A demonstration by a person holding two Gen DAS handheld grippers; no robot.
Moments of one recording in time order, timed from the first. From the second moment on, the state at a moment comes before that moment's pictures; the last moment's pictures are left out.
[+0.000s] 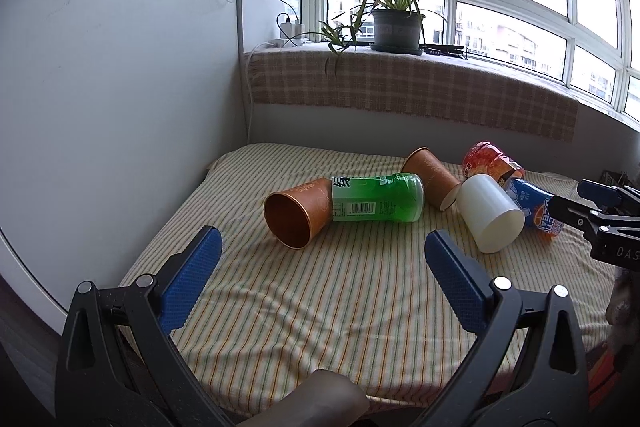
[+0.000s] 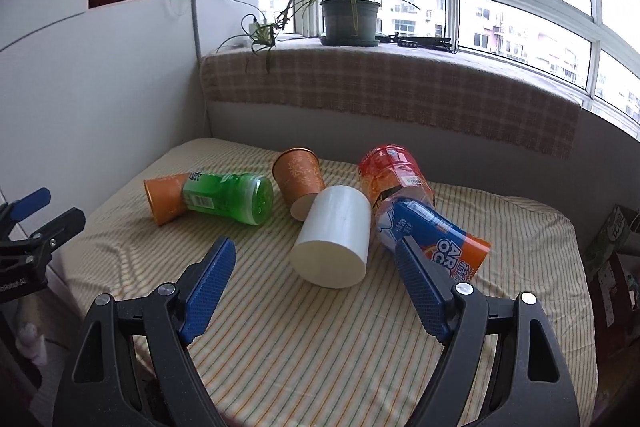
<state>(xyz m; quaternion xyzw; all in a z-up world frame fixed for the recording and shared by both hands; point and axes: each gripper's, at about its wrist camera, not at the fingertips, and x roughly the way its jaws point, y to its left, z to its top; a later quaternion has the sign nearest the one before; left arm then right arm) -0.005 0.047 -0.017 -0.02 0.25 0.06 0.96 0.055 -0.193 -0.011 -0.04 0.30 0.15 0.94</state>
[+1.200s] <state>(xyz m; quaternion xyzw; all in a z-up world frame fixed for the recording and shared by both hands) -0.027 0.133 -0.037 -0.08 0.30 0.13 0.94 0.195 -0.001 -0.097 -0.47 0.38 0.30 0.74</state>
